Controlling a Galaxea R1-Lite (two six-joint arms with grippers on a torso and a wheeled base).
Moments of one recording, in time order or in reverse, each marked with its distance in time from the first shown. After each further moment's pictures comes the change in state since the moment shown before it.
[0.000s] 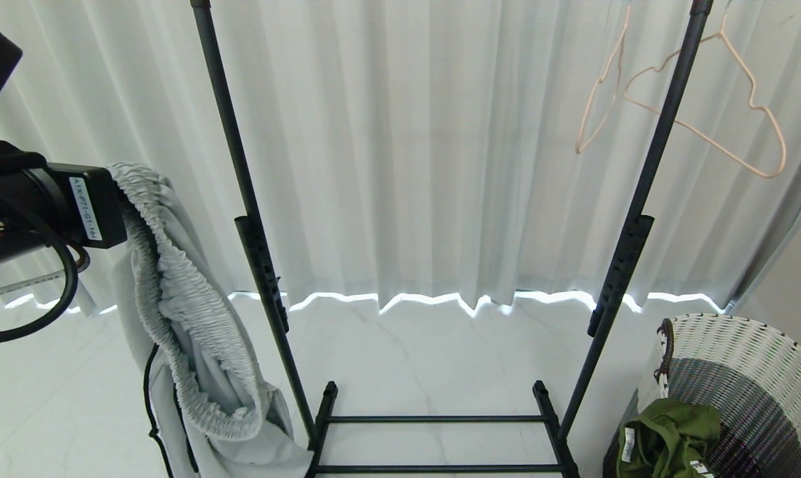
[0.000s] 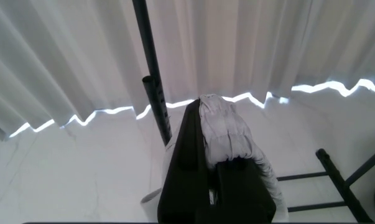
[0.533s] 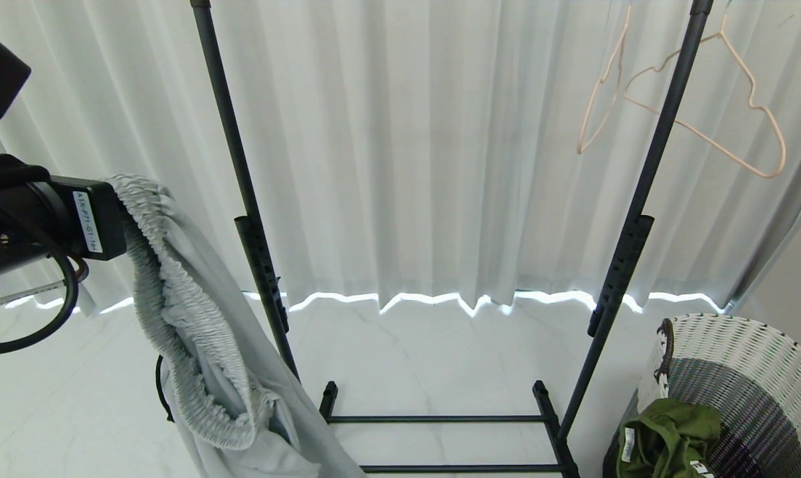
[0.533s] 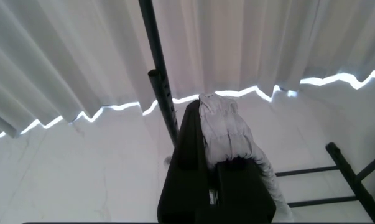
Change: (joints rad) left arm 0.018 -0.004 0.024 0.000 0.000 0.028; right arm -0.017 -0.027 0.014 -0.007 0.000 0.006
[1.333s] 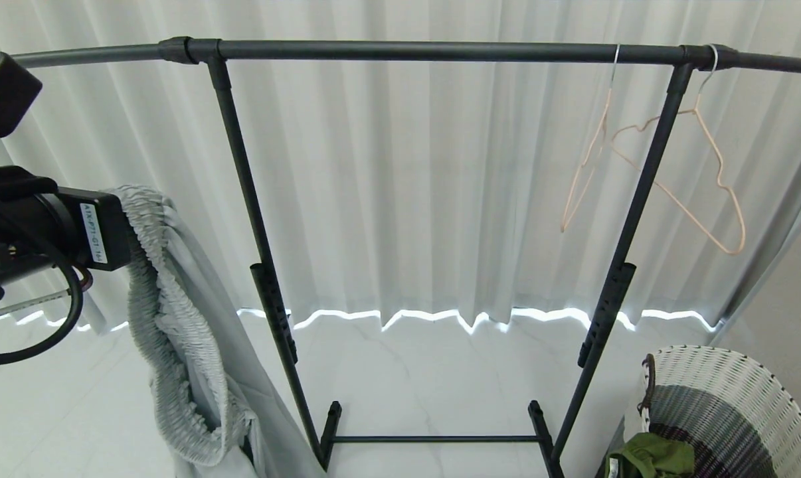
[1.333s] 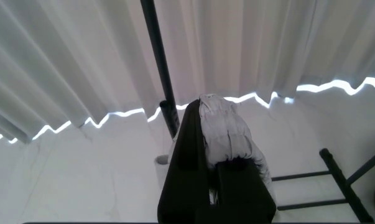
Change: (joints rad) left arm 0.000 0.001 0.020 0.000 -0.004 0.004; right arm -0.005 -0.003 -0.001 -0.002 0.005 -0.002
